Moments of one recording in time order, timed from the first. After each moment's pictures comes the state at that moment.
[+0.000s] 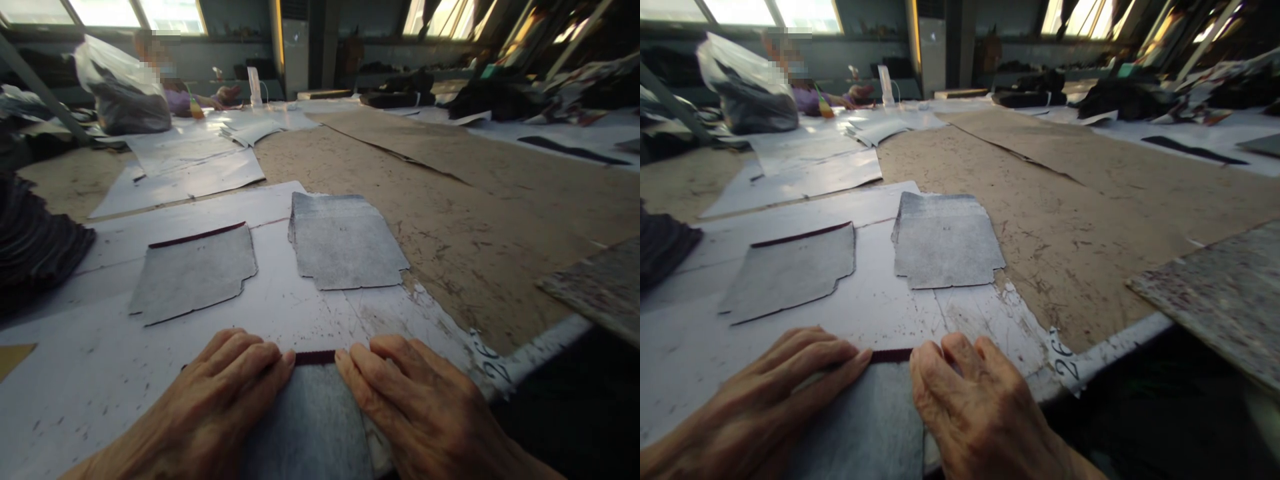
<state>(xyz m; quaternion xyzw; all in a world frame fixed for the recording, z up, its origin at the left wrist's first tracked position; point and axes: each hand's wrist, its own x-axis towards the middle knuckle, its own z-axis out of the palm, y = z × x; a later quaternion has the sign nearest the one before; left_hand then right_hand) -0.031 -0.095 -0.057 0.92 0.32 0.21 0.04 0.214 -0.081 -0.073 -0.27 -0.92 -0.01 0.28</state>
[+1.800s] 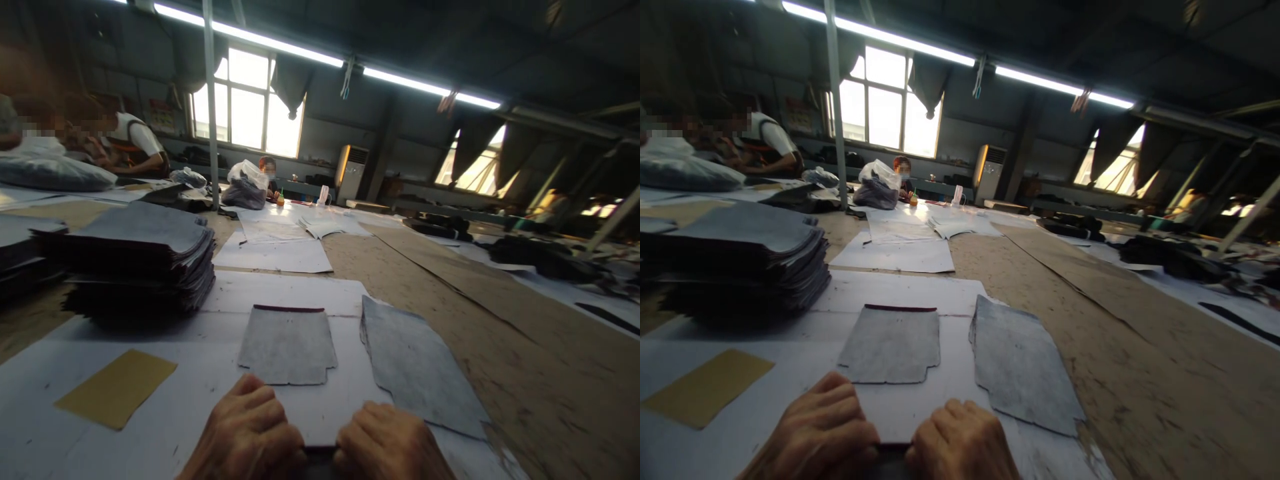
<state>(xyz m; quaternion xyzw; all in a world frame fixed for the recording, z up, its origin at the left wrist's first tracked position) -0.084 -0.086 -0.075 0.77 0.40 0.47 -0.13 0.107 -0.028 -0.052 -0.13 -0.93 -0.07 0.33</state>
